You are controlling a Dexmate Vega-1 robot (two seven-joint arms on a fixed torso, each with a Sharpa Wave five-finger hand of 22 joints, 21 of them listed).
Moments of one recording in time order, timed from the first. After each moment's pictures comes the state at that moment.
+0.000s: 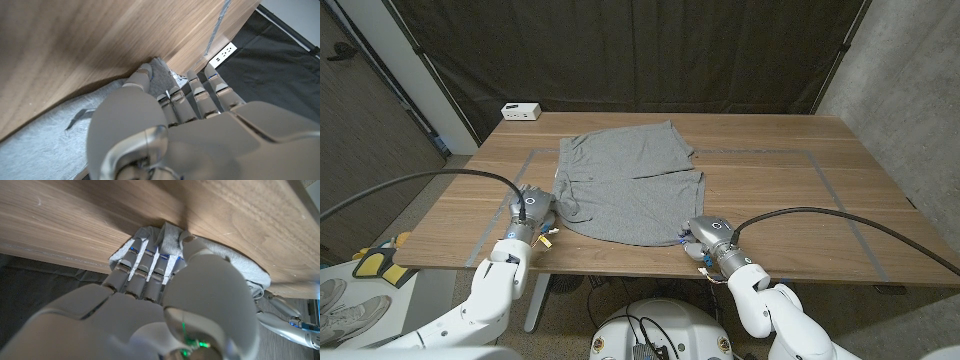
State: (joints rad) left arm 1.28 0.96 0.55 -1.97 1.07 0.80 0.13; left_hand 0.84 0.16 0.48 -0.09 0.22 0.79 -0.17 0.37 0.18 0.88 -0.21 0.32 0.23 0.46 -0.05 0.21 0.18 0.25 0.08 0.35 0.21; right arm -1.31 -0.79 -0.76 -2.26 -0.94 -0.66 -0.02; right_hand 1.14 0.10 0.36 -0.17 0.23 0.98 -0.11 0.39 0.19 0.80 -0.09 0.49 0.28 0.68 -0.06 0.63 0.57 0.53 -0.02 0.29 0.20
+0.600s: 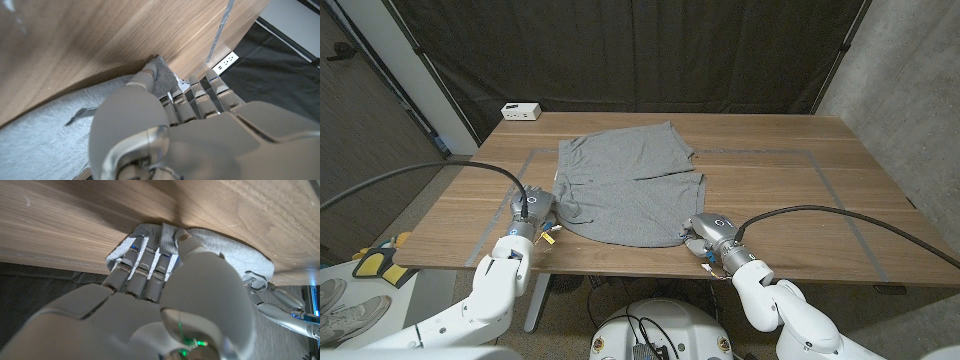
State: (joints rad) left arm 1.27 1.01 0.58 -2.07 1.04 0.92 0.03; left_hand 0.90 0.18 0.56 -0.14 0.20 0.82 -0.15 0.48 0.19 0.64 -0.15 0.23 0.32 0.34 -0.04 0.19 0.19 0.16 0.10 0.35 0.22; right arm -1.32 -0.82 -0.70 -2.25 -0.83 -0.58 -0.10; right_hand 1.17 0.10 0.36 -0.17 0.21 1.05 -0.07 0.40 0.19 0.85 -0.06 0.51 0.29 0.72 -0.07 0.62 0.57 0.55 -0.01 0.31 0.20
